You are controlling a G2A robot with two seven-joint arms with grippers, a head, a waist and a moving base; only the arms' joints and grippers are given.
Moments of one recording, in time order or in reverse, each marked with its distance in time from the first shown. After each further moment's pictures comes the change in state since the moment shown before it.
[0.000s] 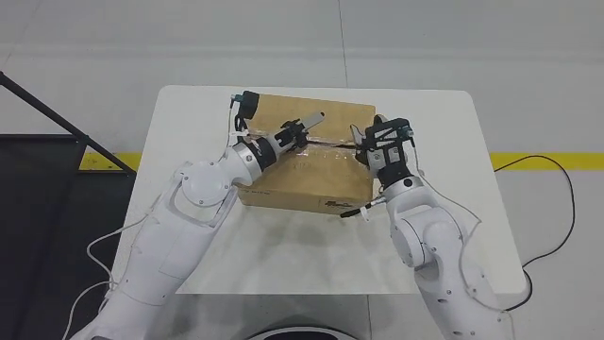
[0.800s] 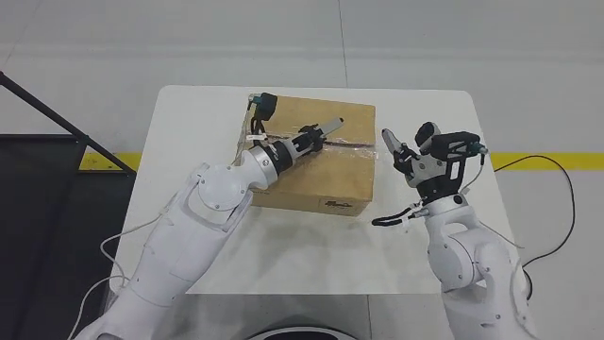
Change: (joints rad) left arm -0.025 -0.021 0.084 -0.013 0.022 0.001 0.043; right arm -0.188 0.012 0.226 -0.124 0.266 -0.073 -0.116
